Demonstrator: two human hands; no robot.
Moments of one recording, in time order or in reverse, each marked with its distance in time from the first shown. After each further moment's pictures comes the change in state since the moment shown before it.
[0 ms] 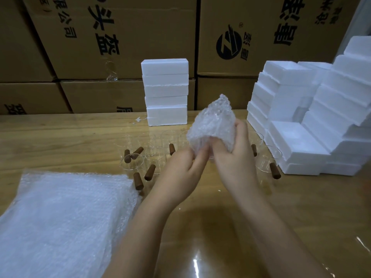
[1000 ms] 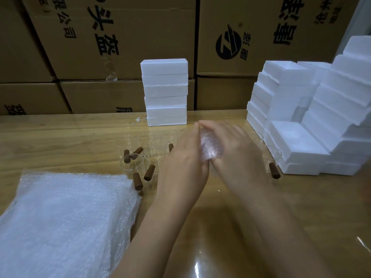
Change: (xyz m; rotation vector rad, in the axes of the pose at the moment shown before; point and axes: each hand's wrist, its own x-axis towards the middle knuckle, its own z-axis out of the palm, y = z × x) left_hand -0.005 0.009 0.010 0.511 0.267 0.134; right_hand 0.006 -0.004 -0.009 -0.660 -0.040 -0.460
